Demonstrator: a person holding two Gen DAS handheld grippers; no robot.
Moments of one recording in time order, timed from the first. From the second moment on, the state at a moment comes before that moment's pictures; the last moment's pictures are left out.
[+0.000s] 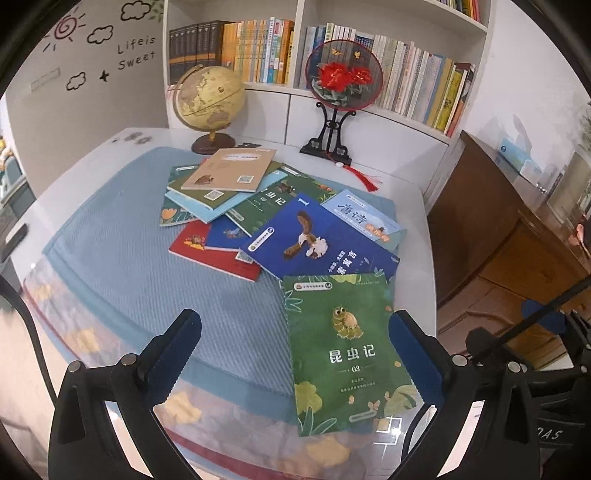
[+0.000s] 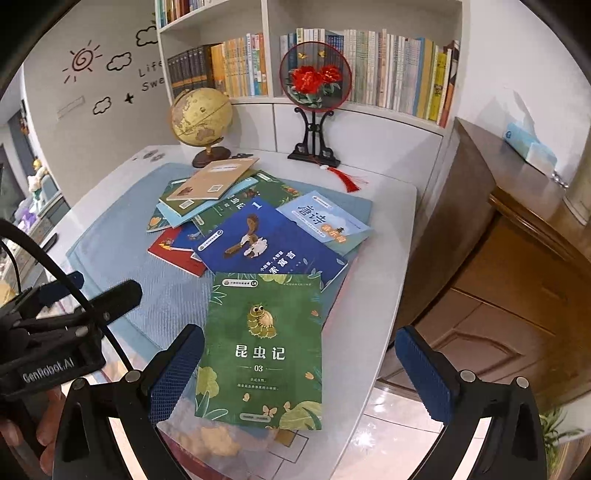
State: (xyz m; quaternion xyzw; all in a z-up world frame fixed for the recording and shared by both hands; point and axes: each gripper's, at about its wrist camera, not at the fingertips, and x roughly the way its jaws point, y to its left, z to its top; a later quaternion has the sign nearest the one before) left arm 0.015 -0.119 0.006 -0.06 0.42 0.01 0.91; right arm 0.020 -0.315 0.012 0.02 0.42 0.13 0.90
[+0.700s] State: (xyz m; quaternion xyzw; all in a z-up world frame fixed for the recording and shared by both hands) left arm -0.005 -0.128 -0.024 -0.07 0.44 0.08 0.89; right arm 0.044 -0.349 -0.019 0.01 0.44 0.19 0.88
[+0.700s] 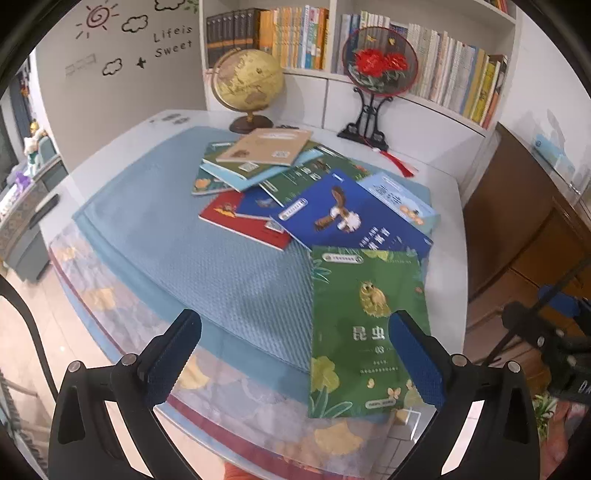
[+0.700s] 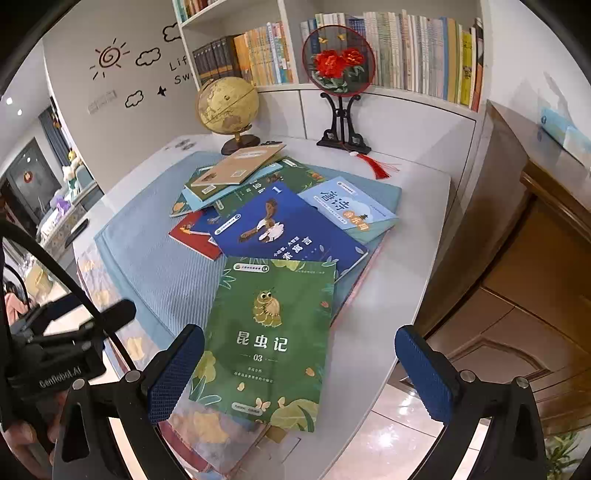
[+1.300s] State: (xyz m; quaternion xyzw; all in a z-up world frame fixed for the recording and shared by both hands) left arm 0.021 -0.131 -0.099 -0.06 0.53 0.02 0.85; right arm 0.054 -0.349 -0.118 0.01 0.56 0.15 0.82
